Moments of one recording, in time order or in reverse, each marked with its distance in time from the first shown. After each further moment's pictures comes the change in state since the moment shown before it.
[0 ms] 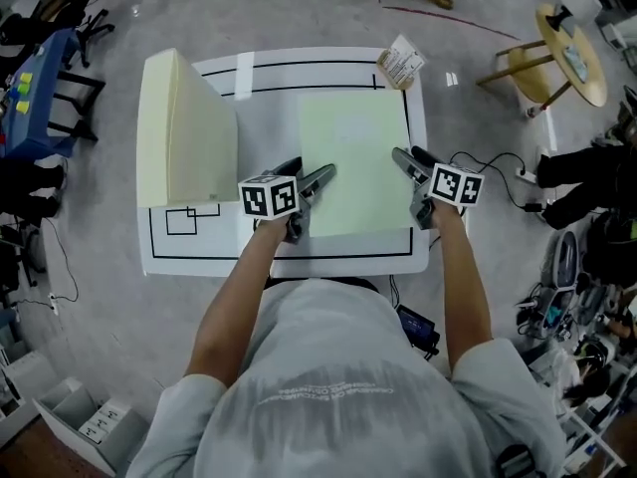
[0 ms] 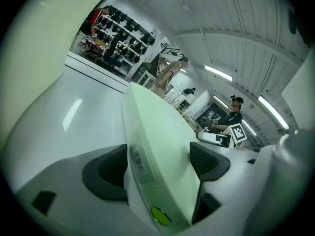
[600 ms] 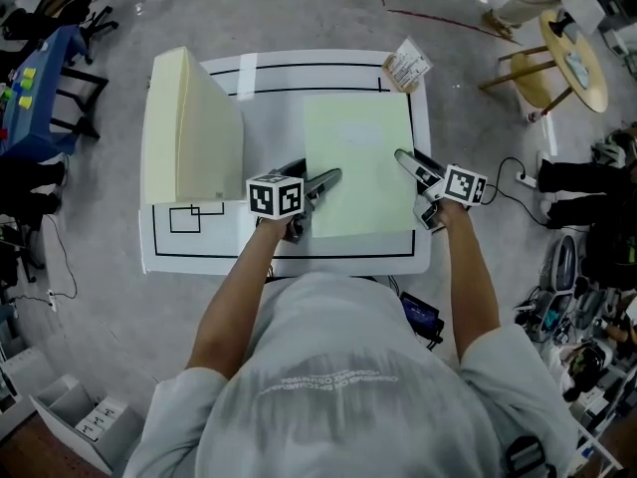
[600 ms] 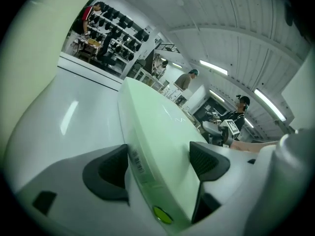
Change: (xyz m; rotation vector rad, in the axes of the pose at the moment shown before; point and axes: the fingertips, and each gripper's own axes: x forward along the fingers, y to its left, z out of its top) left arm 0.003 -0.002 -0.010 0.054 0.046 -0.028; right arm 0.002 0.017 0.001 0.178 -0.030 0.239
